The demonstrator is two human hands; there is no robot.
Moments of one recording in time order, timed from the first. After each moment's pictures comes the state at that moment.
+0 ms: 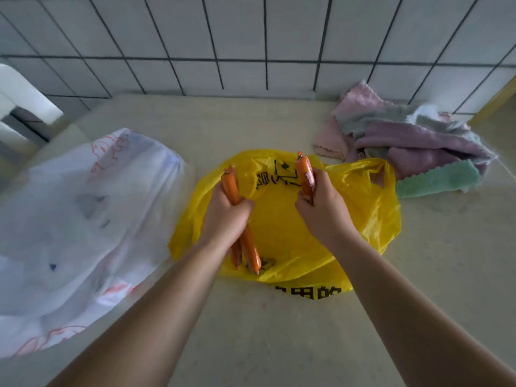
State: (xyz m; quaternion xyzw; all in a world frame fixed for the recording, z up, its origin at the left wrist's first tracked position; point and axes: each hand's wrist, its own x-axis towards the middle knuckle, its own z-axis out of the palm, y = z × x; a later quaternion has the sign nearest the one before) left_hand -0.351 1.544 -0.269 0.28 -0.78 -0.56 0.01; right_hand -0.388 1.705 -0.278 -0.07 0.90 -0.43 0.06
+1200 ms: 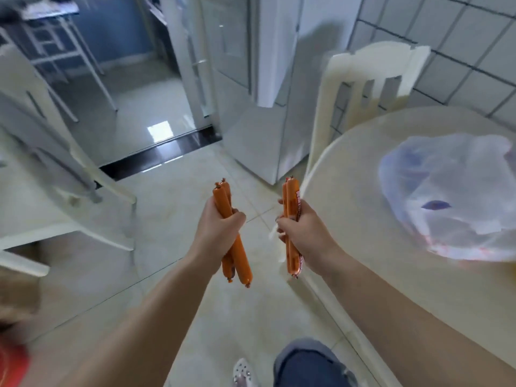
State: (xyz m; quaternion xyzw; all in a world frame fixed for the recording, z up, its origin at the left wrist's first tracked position) left_hand 0.246 1.139 -0.254 0.56 -0.56 -0.56 0.26; right_hand 0.112 1.212 -0.261 -0.30 0.68 -0.50 0.45
